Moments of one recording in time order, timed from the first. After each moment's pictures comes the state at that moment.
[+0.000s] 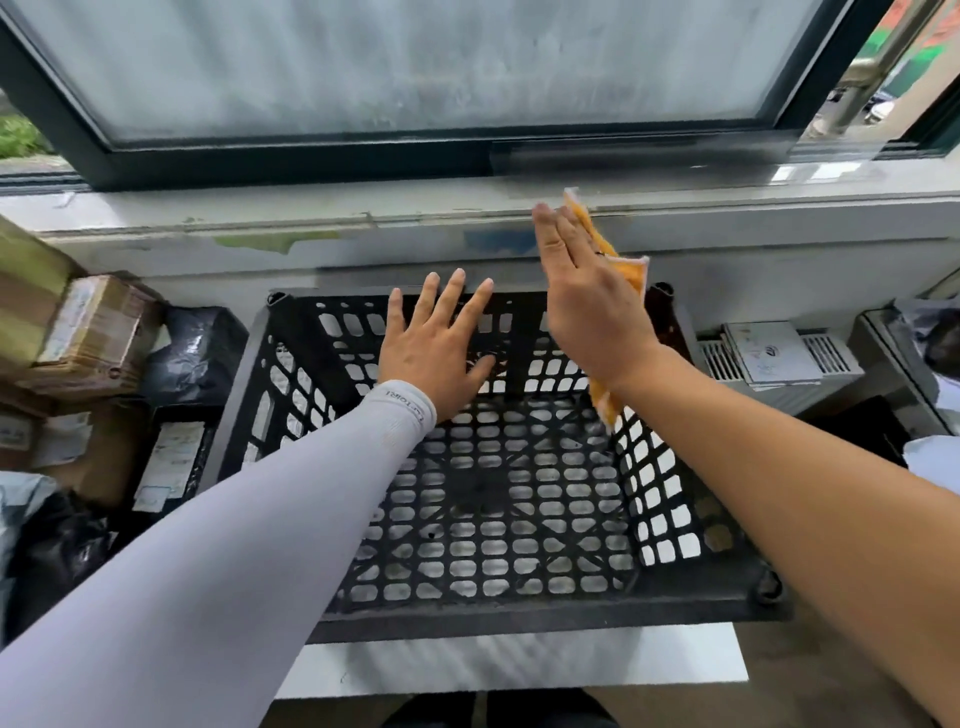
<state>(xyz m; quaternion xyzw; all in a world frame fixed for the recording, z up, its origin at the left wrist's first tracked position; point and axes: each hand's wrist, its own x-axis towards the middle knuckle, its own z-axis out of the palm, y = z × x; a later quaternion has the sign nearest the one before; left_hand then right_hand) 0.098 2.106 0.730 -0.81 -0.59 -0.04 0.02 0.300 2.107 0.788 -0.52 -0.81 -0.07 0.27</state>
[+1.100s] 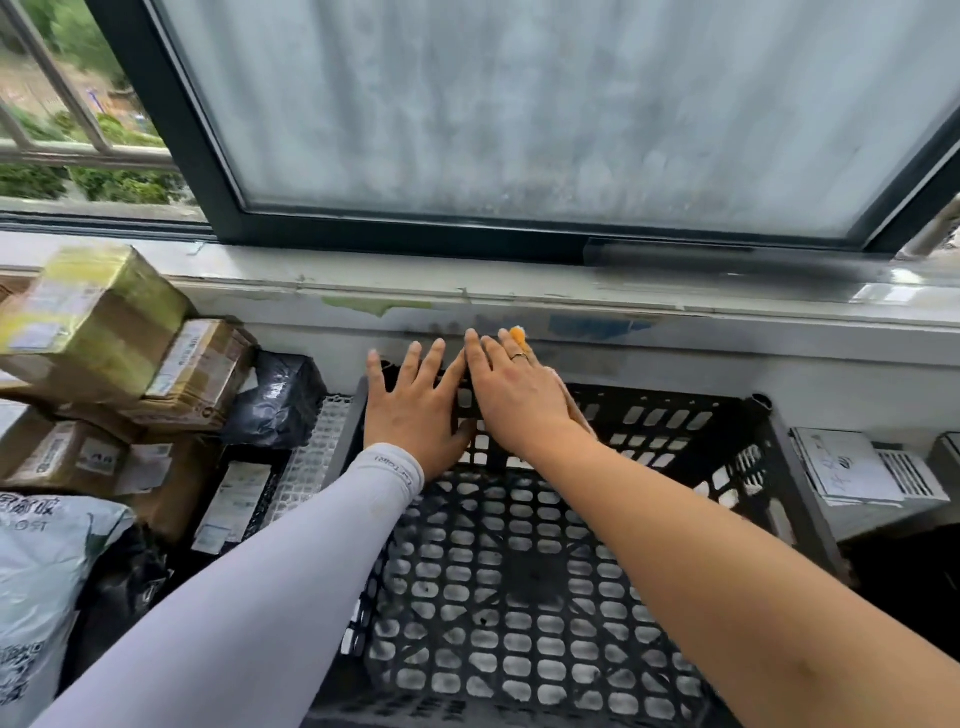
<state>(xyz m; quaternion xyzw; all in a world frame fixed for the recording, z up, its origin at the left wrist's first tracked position) -0.009 2.117 0.747 -0.75 -0.67 0.00 0.03 0.137 2.147 0.769 -0.54 -0.84 0.03 0.04</state>
